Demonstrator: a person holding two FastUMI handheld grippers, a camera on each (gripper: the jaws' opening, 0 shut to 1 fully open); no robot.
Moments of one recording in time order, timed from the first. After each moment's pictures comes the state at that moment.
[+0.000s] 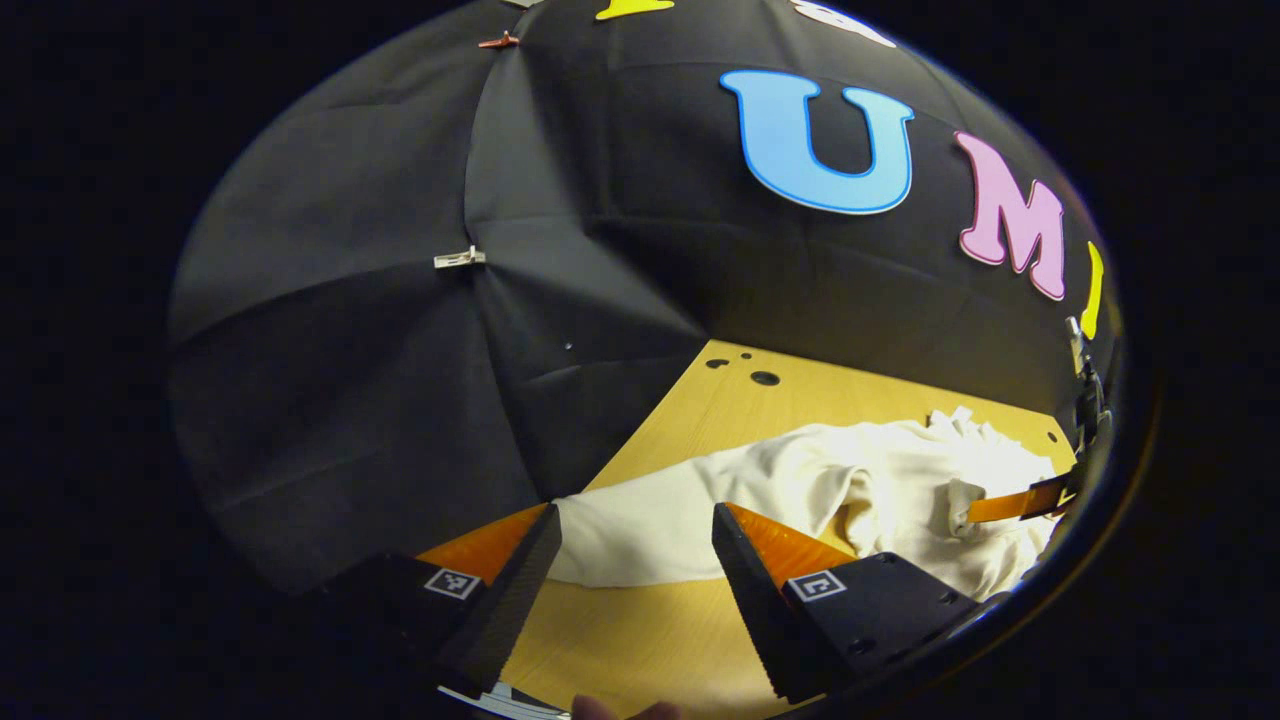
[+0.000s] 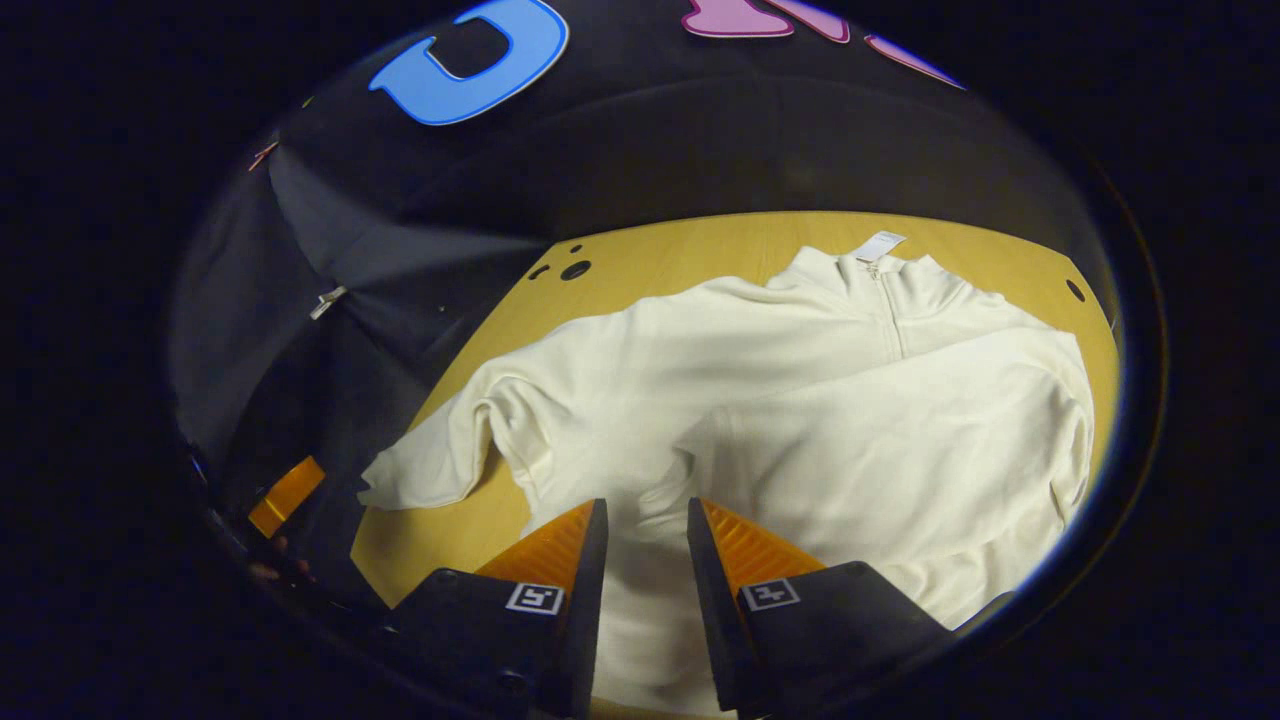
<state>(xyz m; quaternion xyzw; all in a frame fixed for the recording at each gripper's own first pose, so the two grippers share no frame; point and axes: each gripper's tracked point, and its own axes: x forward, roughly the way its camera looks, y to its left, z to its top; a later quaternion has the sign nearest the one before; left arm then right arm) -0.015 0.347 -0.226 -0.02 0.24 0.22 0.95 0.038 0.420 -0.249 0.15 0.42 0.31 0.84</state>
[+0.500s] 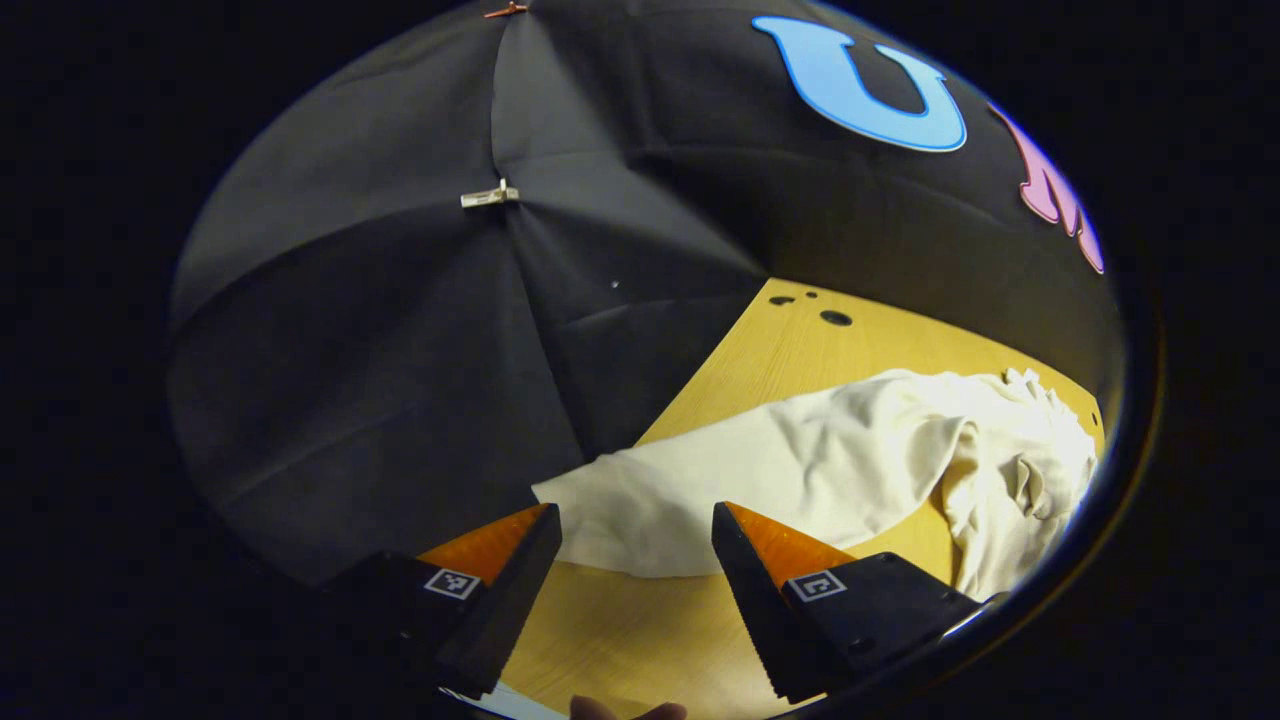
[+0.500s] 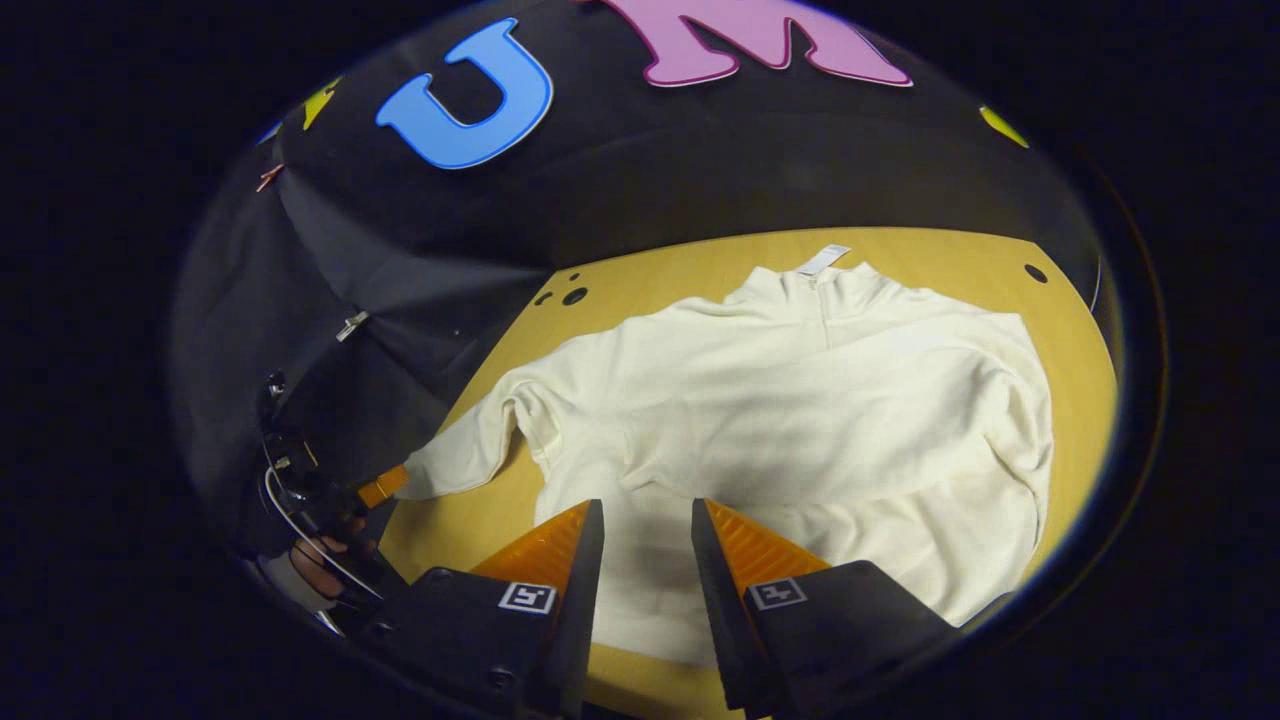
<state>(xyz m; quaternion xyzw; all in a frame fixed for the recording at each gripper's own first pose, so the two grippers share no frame) -0.011 0.392 -0.301 -0.02 0.32 0.29 0.90 0.009 0.331 -0.216 0.18 0.40 0.28 0.86</state>
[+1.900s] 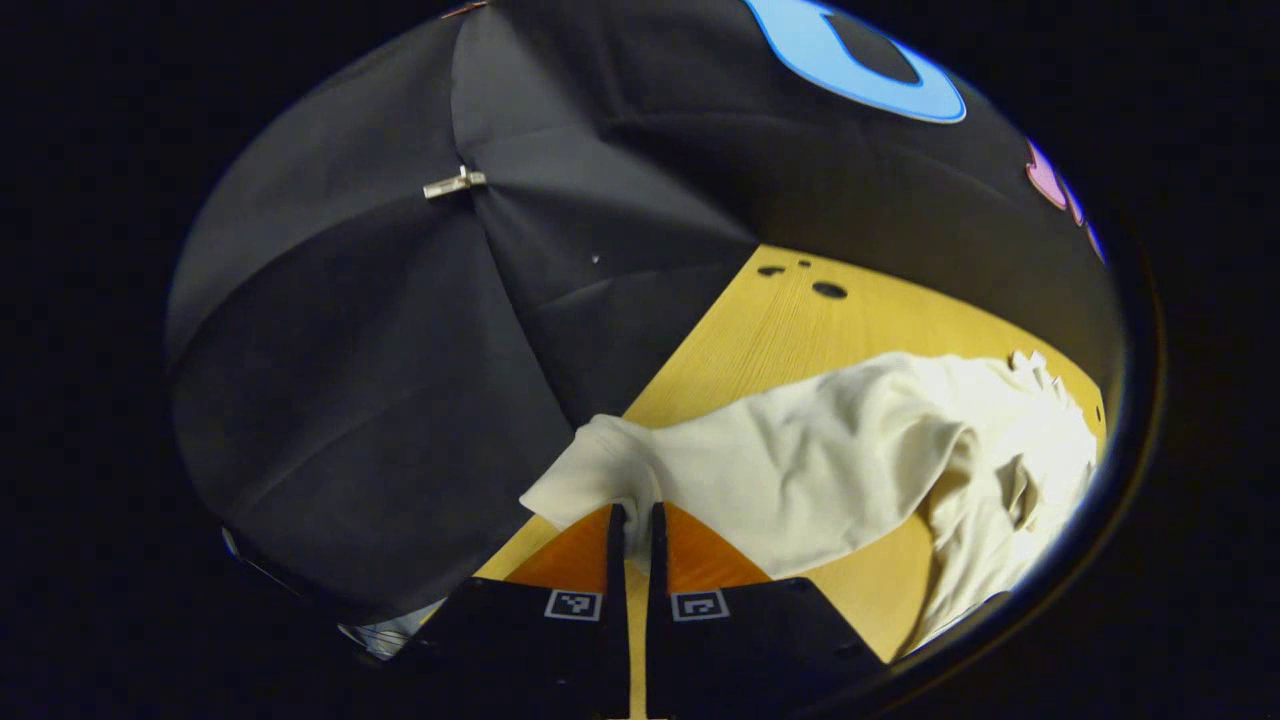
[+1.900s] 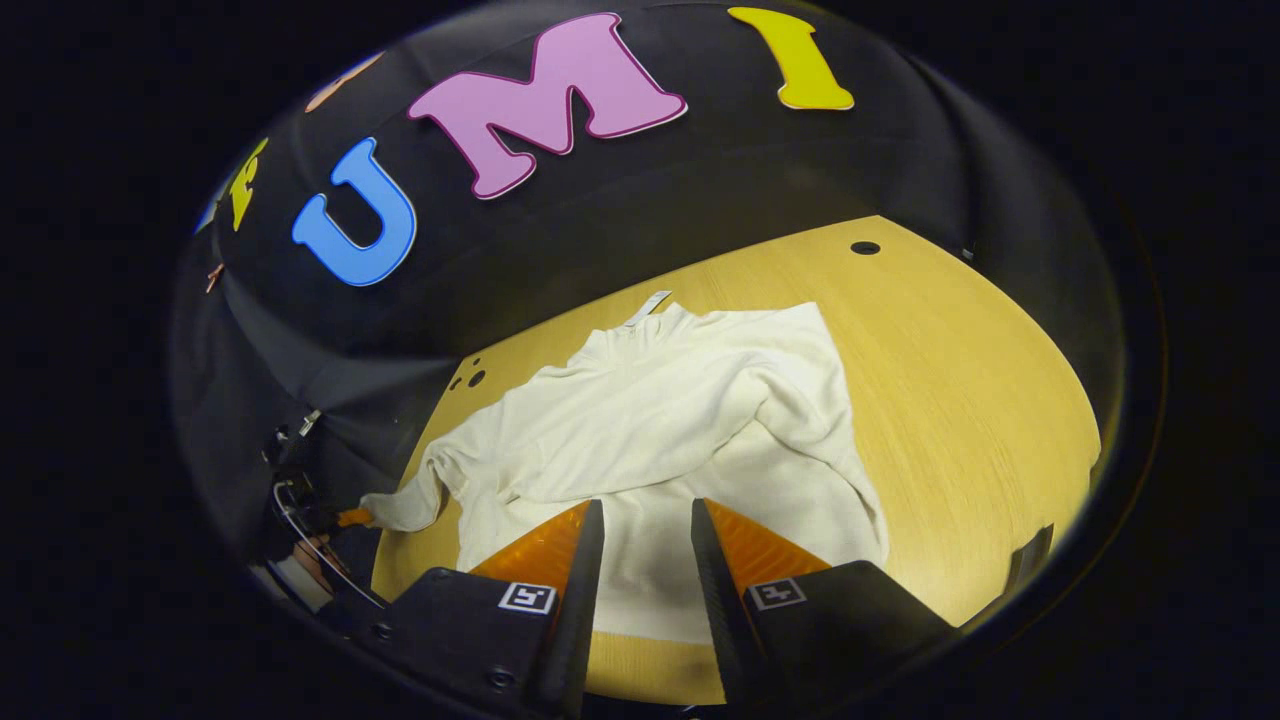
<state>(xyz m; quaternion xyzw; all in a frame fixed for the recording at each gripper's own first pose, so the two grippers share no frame) 0.026 0.352 -0.265 -0.02 0.34 0.27 0.90 -0.006 0.148 -0.223 0.26 0.36 0.15 0.88</state>
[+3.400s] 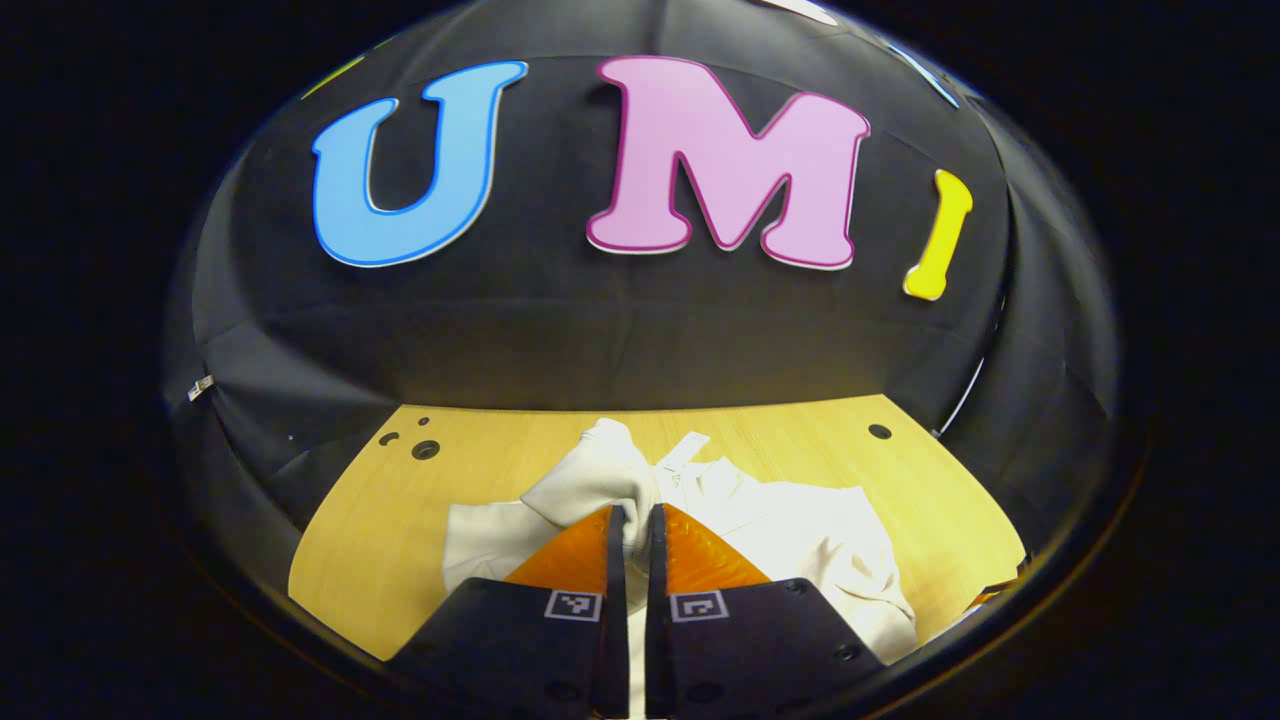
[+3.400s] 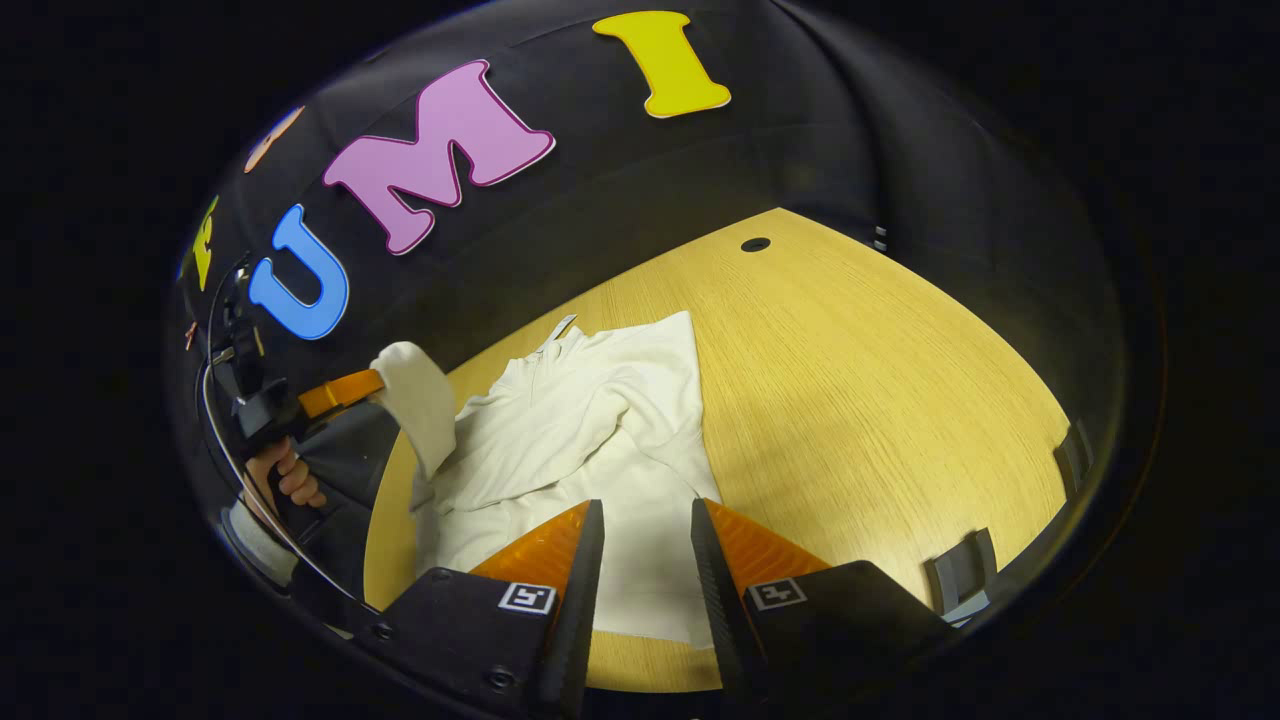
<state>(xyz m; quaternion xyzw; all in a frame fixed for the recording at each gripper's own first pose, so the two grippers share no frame) 0.170 -0.093 -0.188 0.05 0.25 -0.05 0.96 -0.021 0.027 -0.257 0.30 0.37 0.08 0.88</state>
